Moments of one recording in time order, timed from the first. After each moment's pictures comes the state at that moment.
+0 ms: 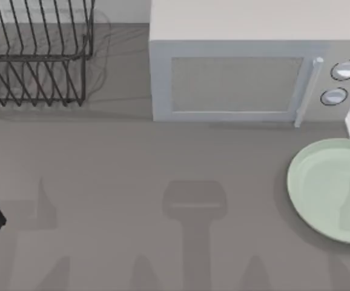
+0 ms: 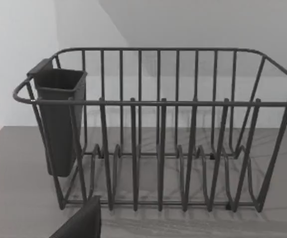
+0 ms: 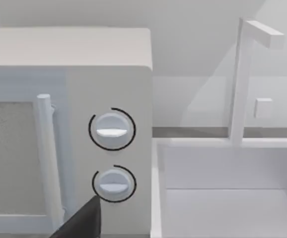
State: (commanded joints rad) left arm 0.00 0.00 0.00 0.00 0.00 0.00; right arm 0.00 0.00 0.00 0.00 0.00 0.00
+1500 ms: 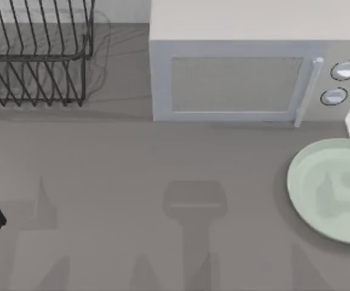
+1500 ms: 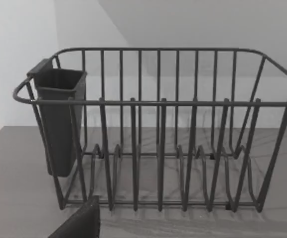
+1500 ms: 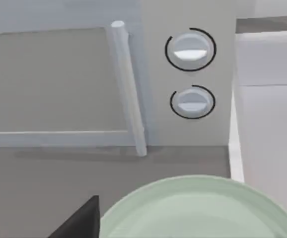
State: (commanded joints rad) left arm 0.00 0.00 0.00 0.00 0.00 0.00; right arm 0.16 0.43 0.35 -0.27 0.01 0.14
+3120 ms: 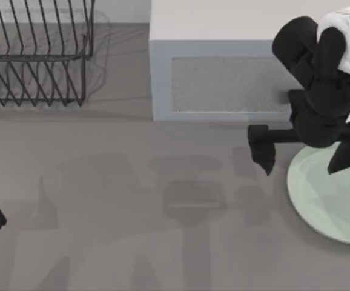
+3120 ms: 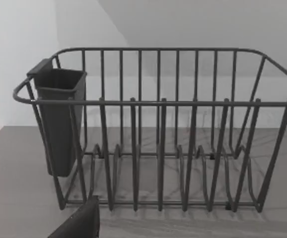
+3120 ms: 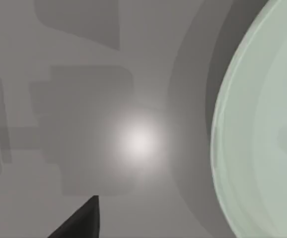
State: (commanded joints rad) left arm 0.00 0.00 0.00 0.00 0.00 0.00; right arm 0.43 1.91 1.41 -1.07 -0.01 0.41
